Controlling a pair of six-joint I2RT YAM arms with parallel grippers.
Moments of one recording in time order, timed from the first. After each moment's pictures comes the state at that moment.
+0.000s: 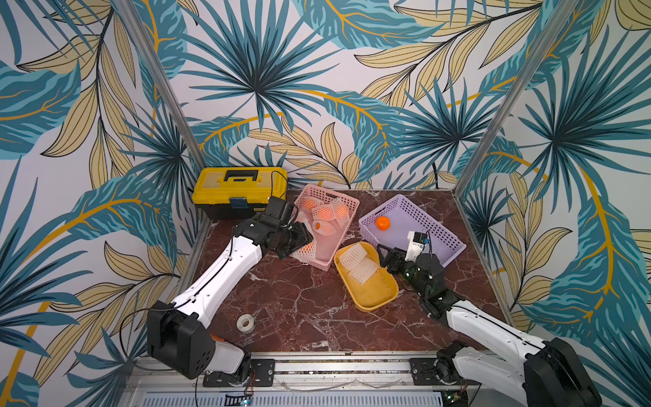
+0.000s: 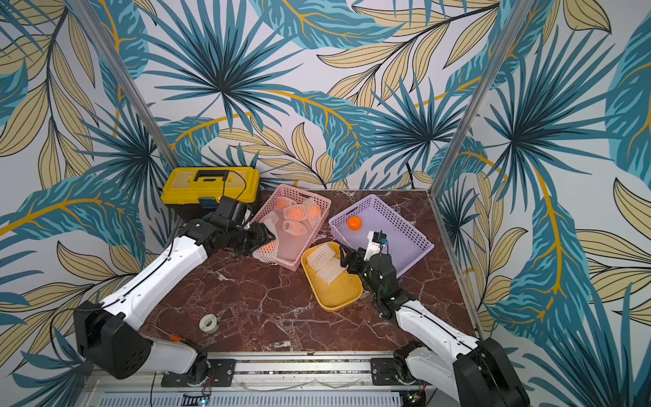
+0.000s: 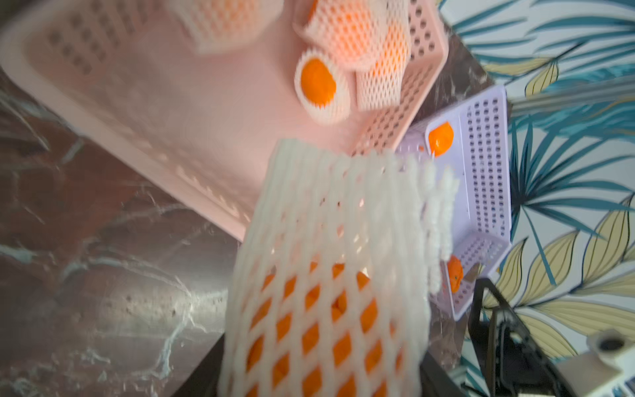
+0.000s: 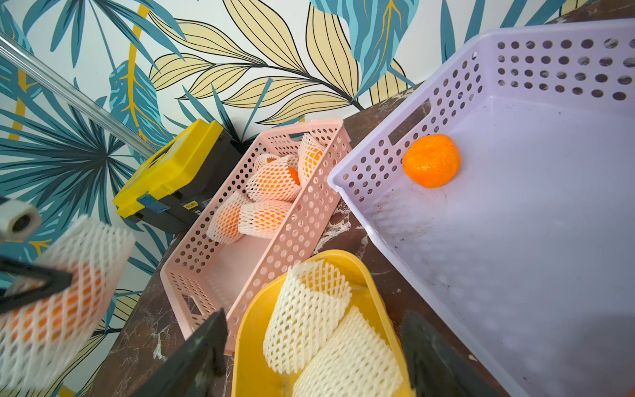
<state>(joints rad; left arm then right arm) -0.44 1.39 1.26 -0.81 0.23 -0.90 0.44 1.07 0.41 0.40 0.08 0.62</state>
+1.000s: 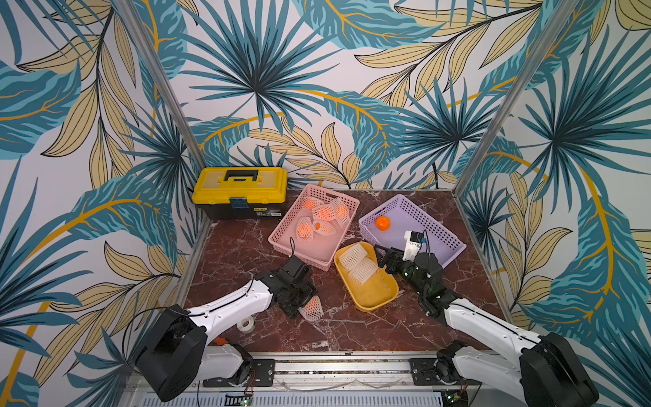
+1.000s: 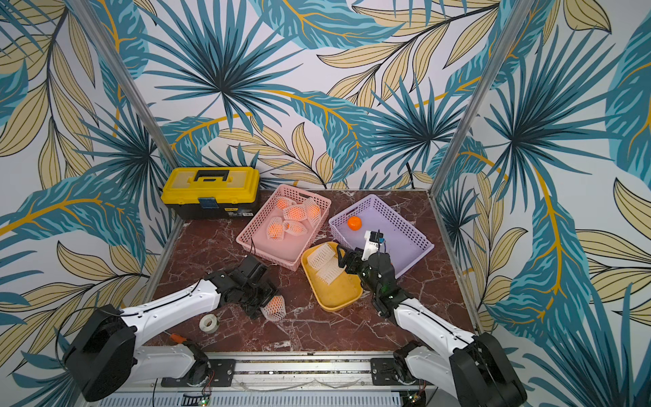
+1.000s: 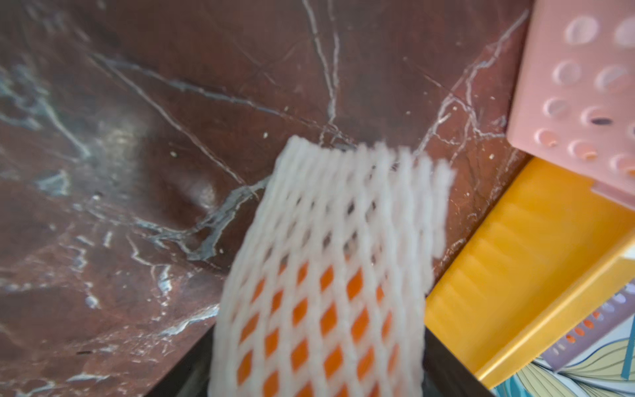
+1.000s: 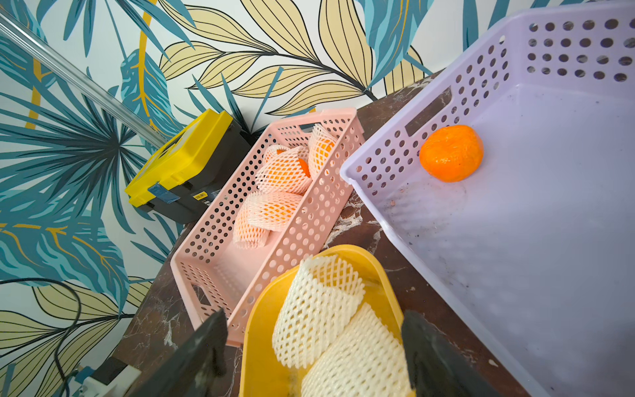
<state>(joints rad) -0.65 1.31 0.70 -0.58 0.19 -1.49 0.44 1.10 0.42 0.43 0.03 0.62</state>
